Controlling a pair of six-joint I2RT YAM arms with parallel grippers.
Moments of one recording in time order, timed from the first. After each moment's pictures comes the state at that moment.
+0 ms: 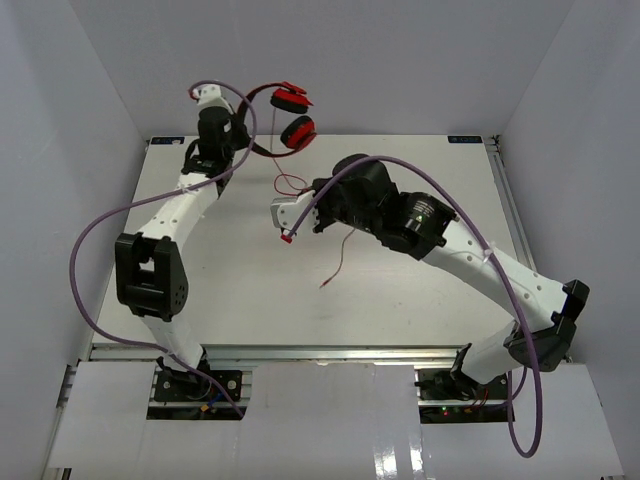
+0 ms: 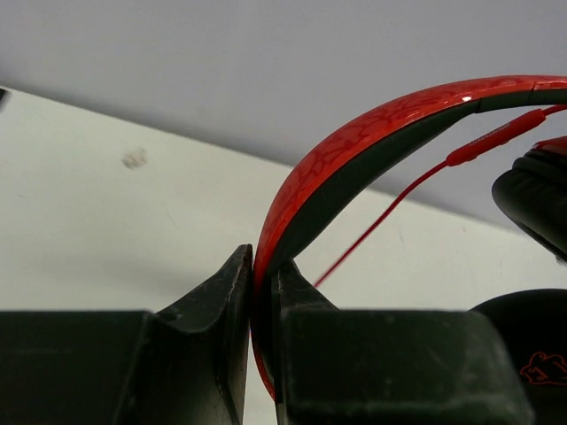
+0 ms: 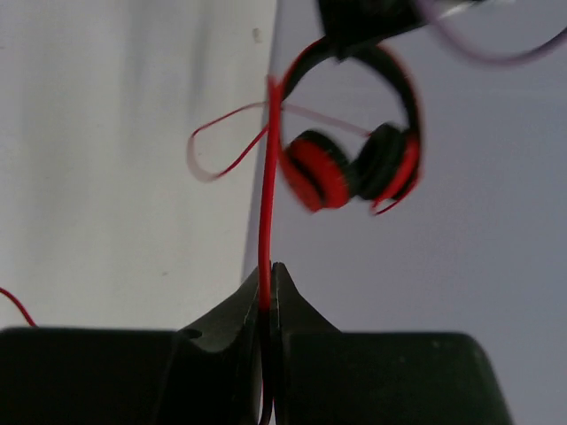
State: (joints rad) left arm -0.22 1.79 1.53 0.06 -0.19 -0.38; right arm 1.04 1.48 1.72 -0.64 0.17 -1.26
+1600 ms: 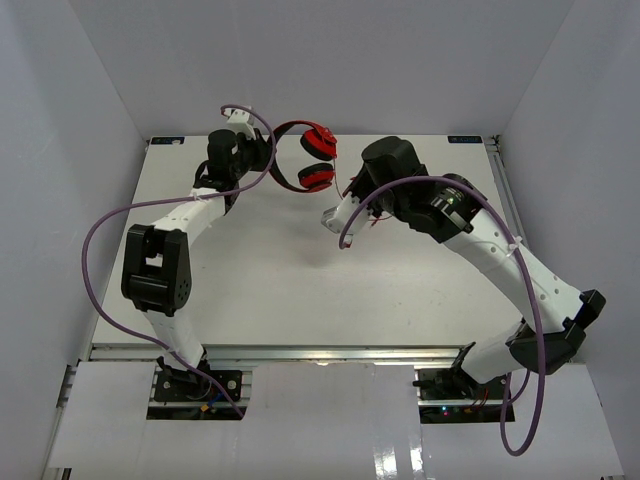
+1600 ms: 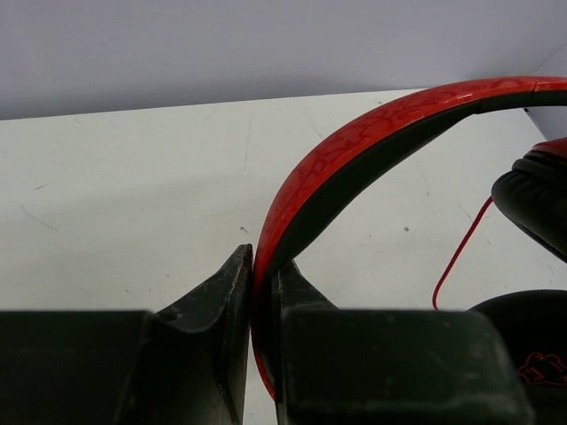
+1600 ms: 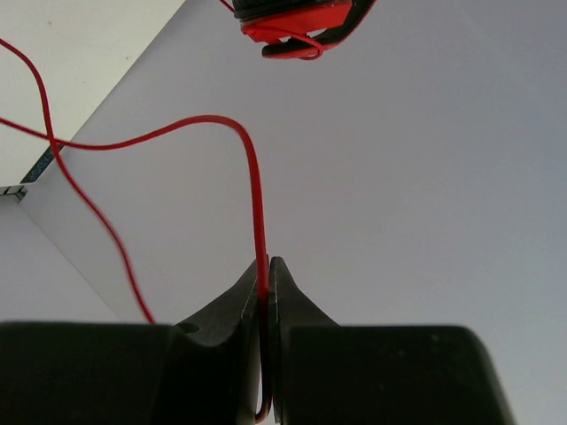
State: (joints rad) left arm -0.22 1.82 1.34 0.32 0.24 -0.24; right arm 0.89 1.45 1.79 -0.93 0.36 -1.96
